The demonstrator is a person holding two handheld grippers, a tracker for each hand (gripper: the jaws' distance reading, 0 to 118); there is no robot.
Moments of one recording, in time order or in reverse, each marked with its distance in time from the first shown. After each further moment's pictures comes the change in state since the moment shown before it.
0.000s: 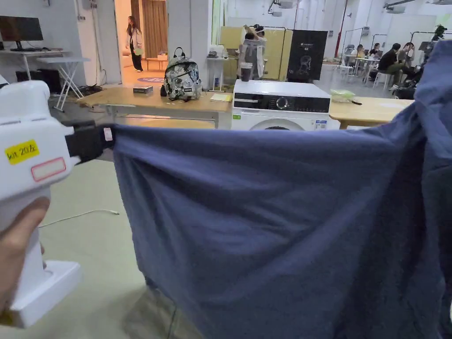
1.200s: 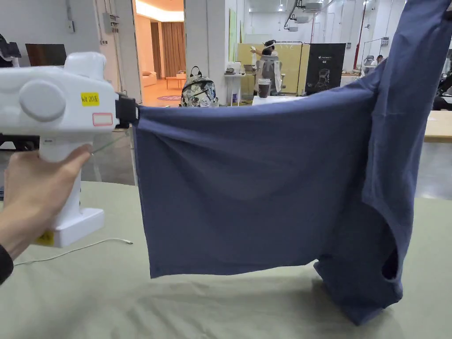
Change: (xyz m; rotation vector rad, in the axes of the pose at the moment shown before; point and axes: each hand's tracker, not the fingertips) left arm -0.029 0.049 -0.128 -0.109 0.115 -0.141; right arm -0.004 0.051 -0.167 0.054 0.106 -0.184
